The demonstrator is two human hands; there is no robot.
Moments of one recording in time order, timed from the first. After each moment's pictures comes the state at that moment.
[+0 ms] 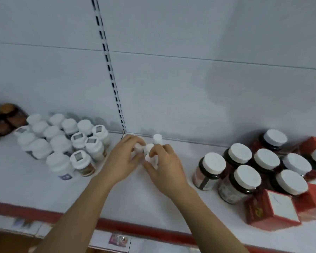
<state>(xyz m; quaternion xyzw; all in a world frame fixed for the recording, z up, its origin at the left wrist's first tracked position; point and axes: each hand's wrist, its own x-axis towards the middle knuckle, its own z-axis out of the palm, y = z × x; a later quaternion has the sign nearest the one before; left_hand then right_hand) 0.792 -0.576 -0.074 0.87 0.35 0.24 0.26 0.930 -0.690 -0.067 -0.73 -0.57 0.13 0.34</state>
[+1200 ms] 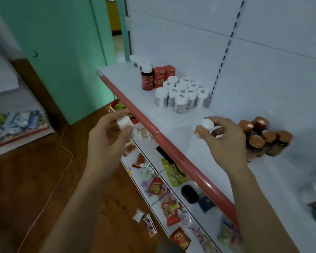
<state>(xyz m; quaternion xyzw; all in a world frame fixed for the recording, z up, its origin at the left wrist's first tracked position) 0.107 -0.508 0.010 0.47 0.61 0.61 0.17 0.358 -0.401 0.002 -0.50 -0.68 0.27 0.47</state>
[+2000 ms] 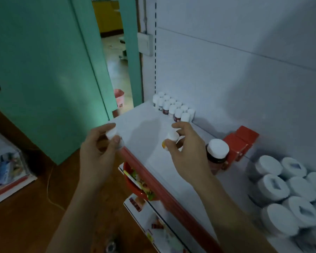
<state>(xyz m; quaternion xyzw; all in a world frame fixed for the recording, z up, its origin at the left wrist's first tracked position) -0.285 -0.102 -0.023 0.48 0.65 0.56 0.17 -0.070 -0.045 -0.017 -0.51 -0.69 0.31 0.41</state>
